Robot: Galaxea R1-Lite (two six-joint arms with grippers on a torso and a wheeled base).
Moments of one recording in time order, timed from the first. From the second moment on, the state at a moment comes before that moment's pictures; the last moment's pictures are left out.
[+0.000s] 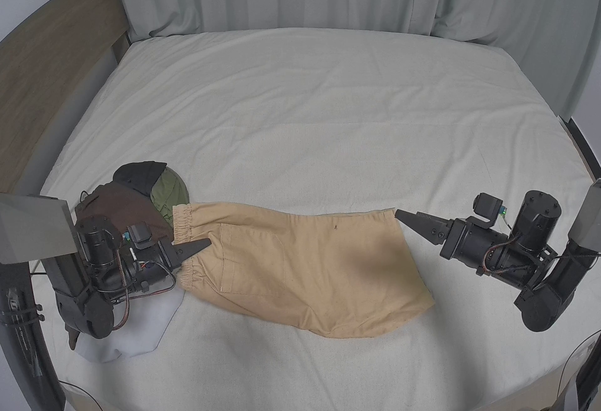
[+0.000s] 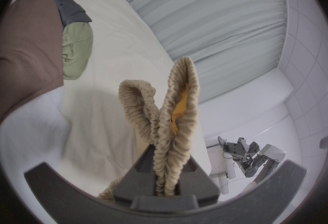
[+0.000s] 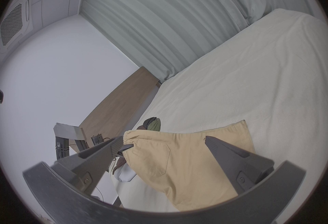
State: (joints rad) left arm -0.08 2.21 -0.44 -1.55 -0.68 -0.76; right arm 0.33 1.98 -0.40 -1.54 0.46 0.54
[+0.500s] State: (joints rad) left arm -0.16 2.19 -0.45 -1.55 -0.60 -0.76; right arm 0.33 1.98 -0.40 -1.54 0.46 0.54
